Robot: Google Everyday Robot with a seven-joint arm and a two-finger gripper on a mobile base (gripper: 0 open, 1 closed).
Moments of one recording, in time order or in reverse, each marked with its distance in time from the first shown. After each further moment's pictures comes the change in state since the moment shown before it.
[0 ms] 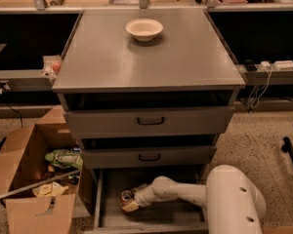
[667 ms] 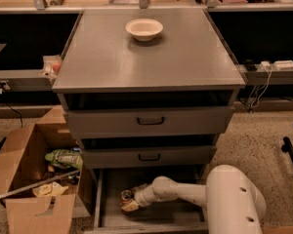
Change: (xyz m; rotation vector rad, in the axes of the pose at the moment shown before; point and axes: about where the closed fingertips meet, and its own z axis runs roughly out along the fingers) arm 0.000 0.000 0.000 0.000 0.000 0.000
